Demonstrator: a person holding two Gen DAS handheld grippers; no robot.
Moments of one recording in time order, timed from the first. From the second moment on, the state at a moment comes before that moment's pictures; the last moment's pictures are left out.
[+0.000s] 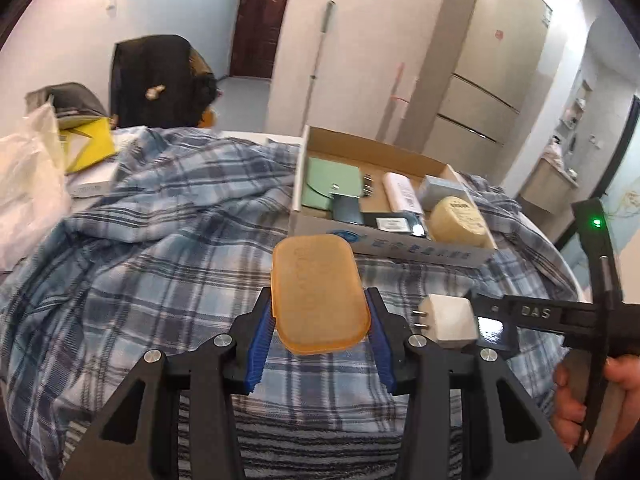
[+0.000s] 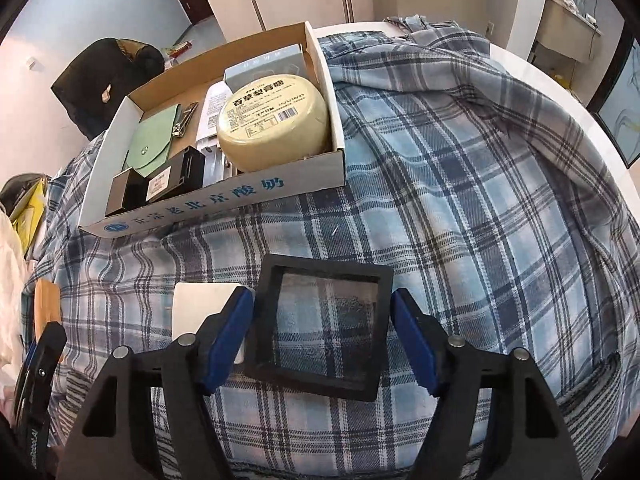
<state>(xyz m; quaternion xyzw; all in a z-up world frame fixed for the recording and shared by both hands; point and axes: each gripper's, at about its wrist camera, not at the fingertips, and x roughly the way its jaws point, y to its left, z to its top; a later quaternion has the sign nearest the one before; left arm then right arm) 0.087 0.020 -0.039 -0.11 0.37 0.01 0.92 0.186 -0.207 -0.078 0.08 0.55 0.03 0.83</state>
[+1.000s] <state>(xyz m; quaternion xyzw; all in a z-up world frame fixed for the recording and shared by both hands) 0.083 0.016 -0.040 -0.11 0.37 0.00 0.92 0.125 -0.229 -0.082 -0.01 0.48 0.03 0.88</state>
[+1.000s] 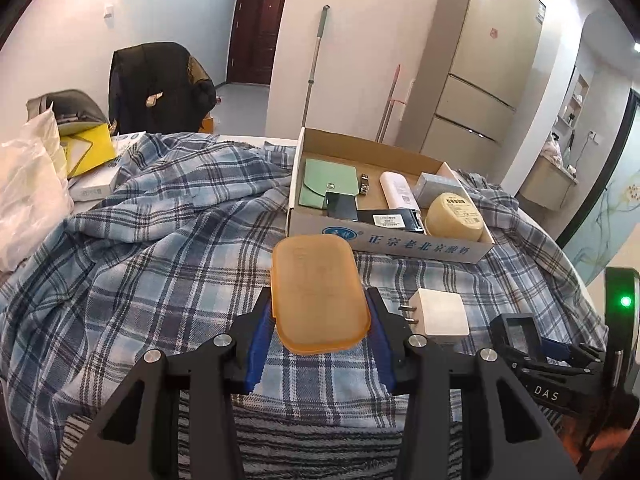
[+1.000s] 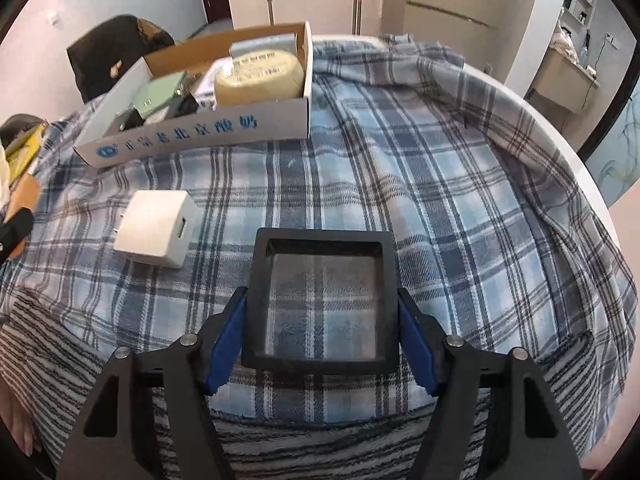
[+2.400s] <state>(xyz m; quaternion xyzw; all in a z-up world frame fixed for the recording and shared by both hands) 0.098 -0.006 0.148 -0.05 0.22 -0.03 0.97 0.140 -0.225 0.172 0.05 0.18 0.08 0.98</state>
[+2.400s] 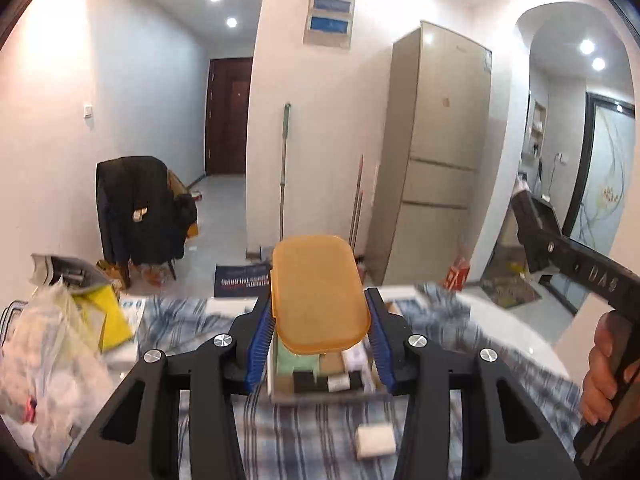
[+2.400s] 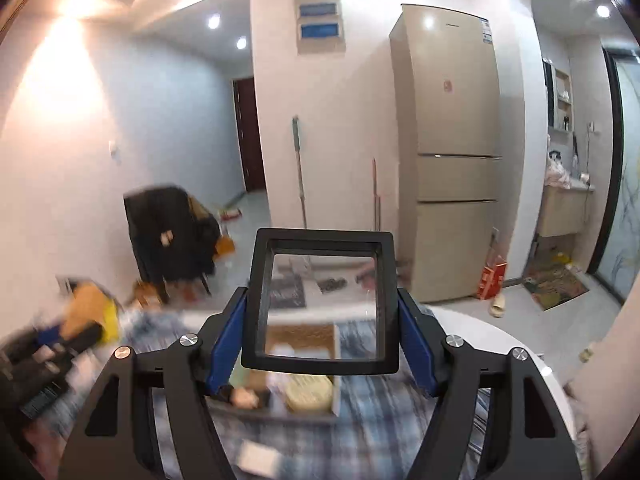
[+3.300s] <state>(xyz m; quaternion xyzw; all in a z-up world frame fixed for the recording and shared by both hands) 0.289 0.005 0.012 -0.04 0.35 -0.09 0.93 0.330 -0.204 0.018 0.09 0.41 0.06 0.91</state>
